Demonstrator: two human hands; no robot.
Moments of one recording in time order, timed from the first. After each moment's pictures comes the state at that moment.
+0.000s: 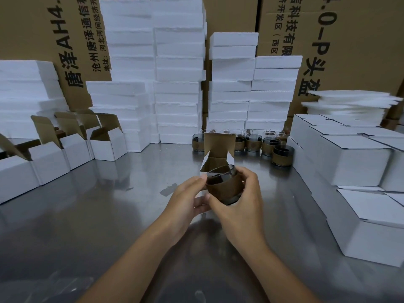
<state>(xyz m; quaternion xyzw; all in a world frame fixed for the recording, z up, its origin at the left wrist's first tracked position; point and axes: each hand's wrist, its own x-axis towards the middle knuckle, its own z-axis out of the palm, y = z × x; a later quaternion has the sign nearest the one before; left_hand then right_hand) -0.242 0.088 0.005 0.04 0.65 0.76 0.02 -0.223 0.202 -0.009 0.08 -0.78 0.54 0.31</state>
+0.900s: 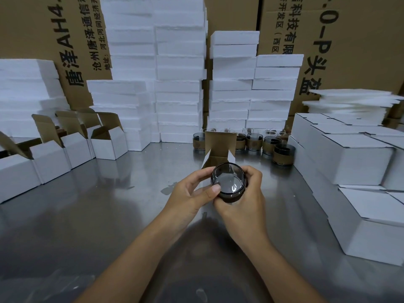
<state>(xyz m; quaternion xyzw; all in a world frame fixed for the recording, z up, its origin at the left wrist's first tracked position) -0.239 0.080 0.001 0.16 0.66 0.73 -0.03 -0.222 0.205 -0.007 0.09 -0.76 0.56 0.31</state>
